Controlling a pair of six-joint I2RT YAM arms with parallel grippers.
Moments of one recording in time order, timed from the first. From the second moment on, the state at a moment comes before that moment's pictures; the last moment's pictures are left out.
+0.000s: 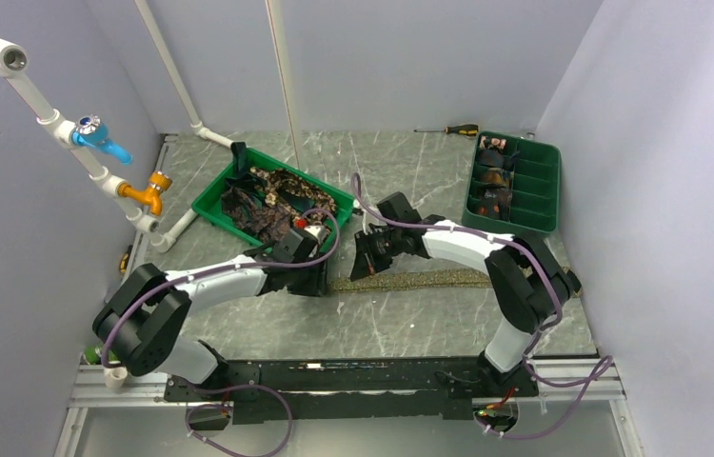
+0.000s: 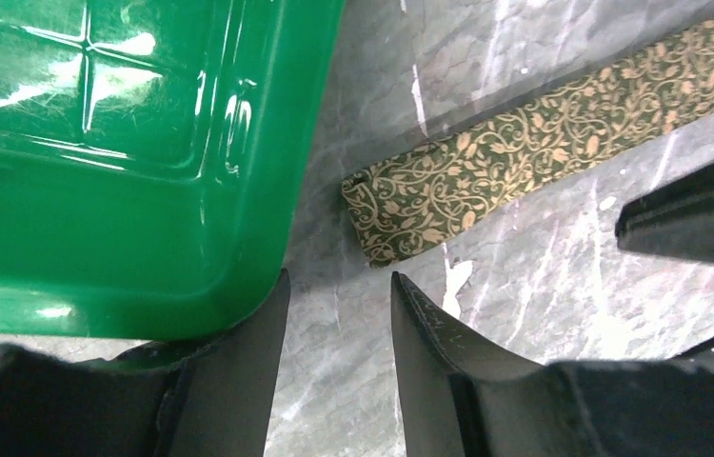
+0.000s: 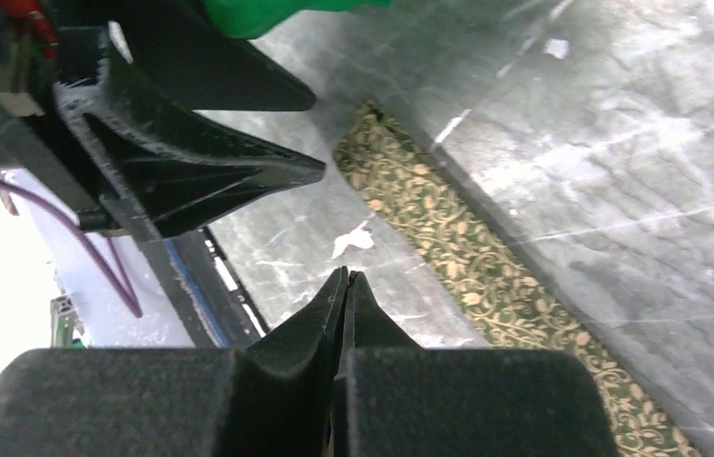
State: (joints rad) left arm -0.71 1.43 0.70 -0.24 0.05 -0.56; right arm 0.63 1.69 0.99 -0.24 -0.66 0.30
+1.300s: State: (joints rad) left arm -0.76 1.54 0.91 -0.11 0.21 -0.56; right arm 0.40 1.72 1.00 -0.39 -0.61 0.20
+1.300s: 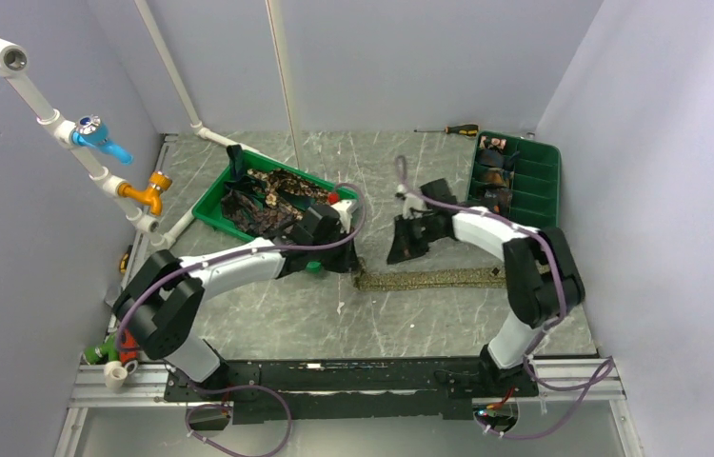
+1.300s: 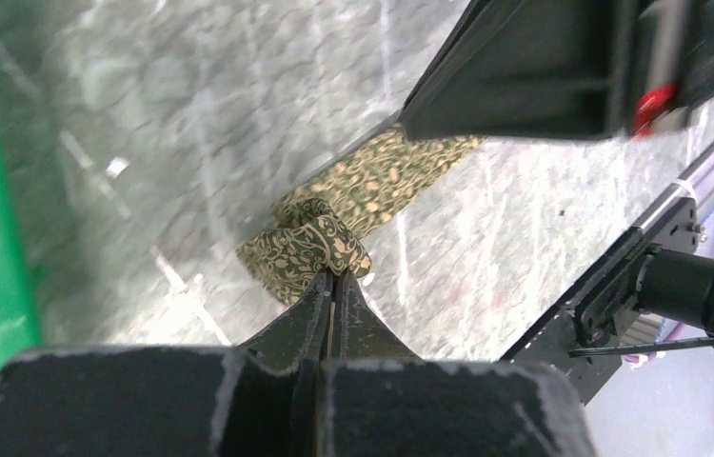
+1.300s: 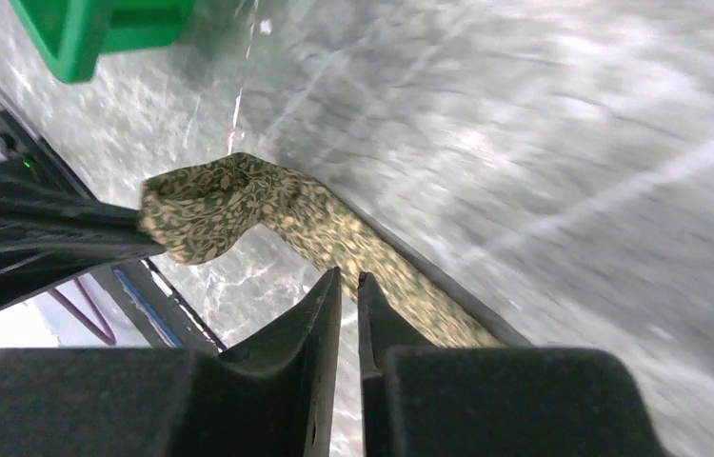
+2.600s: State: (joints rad) left arm -0.76 2.01 1.07 0.28 0.67 -0.61; right arm 0.10 1.72 0.95 -0.69 -0.79 0.03
